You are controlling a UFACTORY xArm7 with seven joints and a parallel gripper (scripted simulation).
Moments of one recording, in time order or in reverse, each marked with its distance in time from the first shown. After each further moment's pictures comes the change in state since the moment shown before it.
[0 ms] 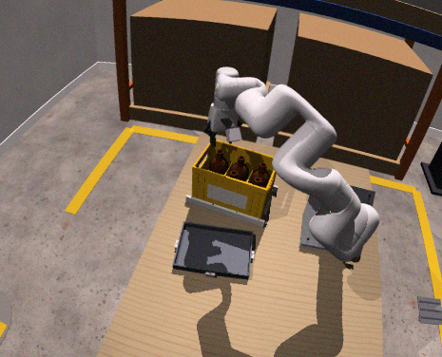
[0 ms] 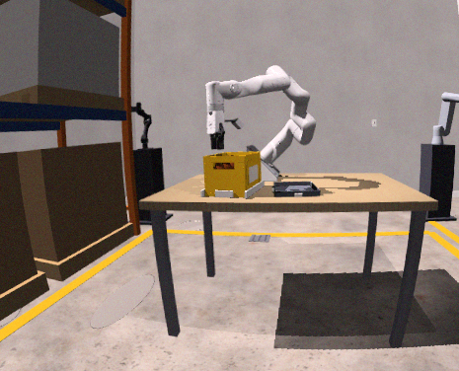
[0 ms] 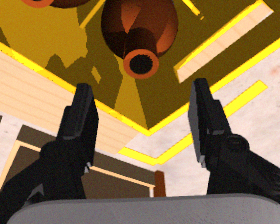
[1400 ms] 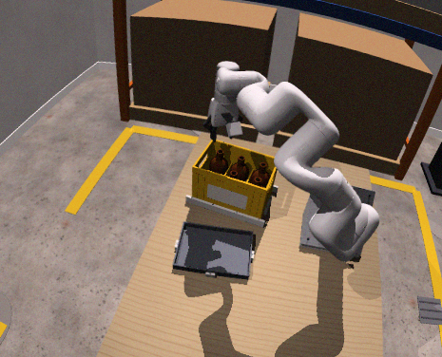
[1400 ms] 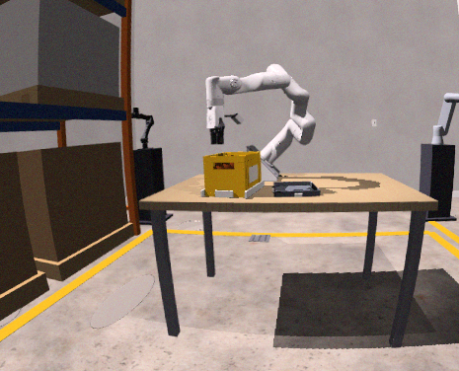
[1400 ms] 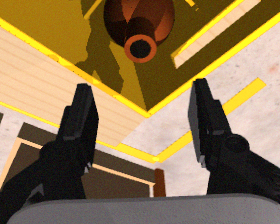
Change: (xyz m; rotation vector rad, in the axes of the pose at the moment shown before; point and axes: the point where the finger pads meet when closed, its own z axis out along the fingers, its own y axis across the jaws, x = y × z) arm 0.000 0.000 -0.023 0.000 0.000 0.000
